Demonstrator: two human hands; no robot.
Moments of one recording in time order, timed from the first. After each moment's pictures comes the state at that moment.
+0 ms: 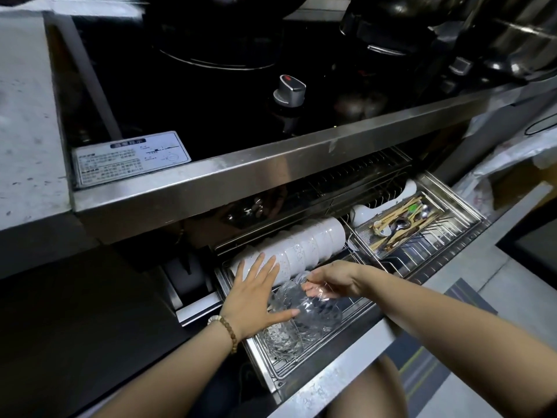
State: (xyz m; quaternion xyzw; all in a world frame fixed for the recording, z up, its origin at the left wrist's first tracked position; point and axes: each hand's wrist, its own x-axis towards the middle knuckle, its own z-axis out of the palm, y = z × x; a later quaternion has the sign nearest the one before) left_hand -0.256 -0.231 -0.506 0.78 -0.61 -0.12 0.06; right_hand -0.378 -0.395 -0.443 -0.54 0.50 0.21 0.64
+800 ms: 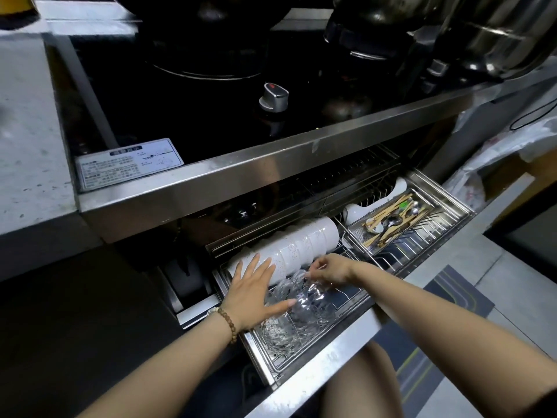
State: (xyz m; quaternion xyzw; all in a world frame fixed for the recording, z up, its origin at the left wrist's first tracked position) left_hand -0.257 -0.231 -0.488 0.77 -0.59 -0.22 0.09; right_hand -0.389 -0.394 -0.426 -0.73 0.44 0.20 0.48
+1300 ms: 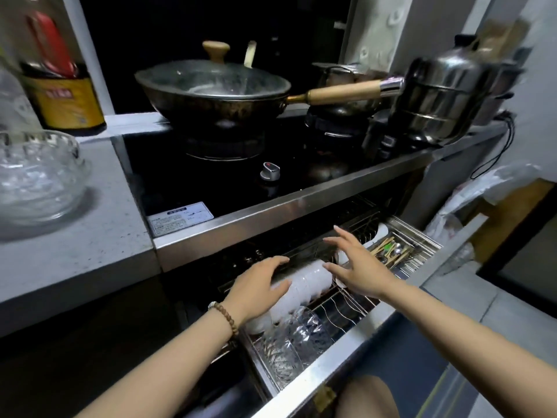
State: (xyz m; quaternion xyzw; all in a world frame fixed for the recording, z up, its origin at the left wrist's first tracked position) left_hand -0.258 -0.215 -0.337 0.75 -0.59 -0.15 0.27; right_hand -0.436 -0.353 -0.293 -0.91 0.34 -0.09 0.23
